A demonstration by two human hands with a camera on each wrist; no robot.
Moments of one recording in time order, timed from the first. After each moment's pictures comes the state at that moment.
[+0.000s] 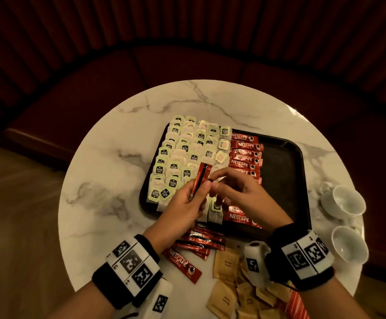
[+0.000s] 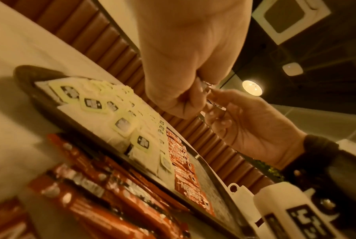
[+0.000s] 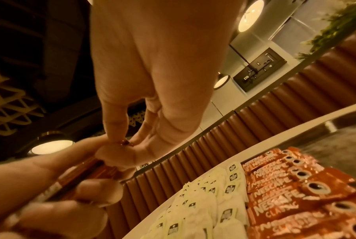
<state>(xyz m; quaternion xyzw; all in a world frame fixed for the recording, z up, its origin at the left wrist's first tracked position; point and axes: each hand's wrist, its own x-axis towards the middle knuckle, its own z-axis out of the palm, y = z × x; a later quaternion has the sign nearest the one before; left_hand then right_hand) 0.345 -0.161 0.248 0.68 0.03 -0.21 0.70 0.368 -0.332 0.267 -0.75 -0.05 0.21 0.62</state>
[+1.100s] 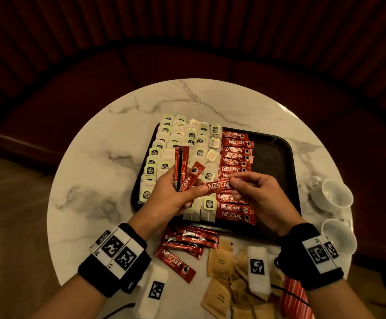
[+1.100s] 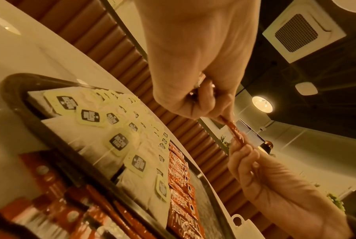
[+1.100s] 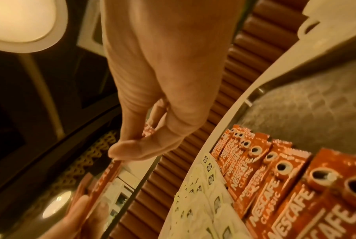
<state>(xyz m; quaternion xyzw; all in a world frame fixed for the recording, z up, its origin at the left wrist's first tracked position) 0.364 -0.155 0.255 0.66 0.05 -0.19 0.73 0.362 -0.369 0.257 -0.58 0.15 0.16 0.79</state>
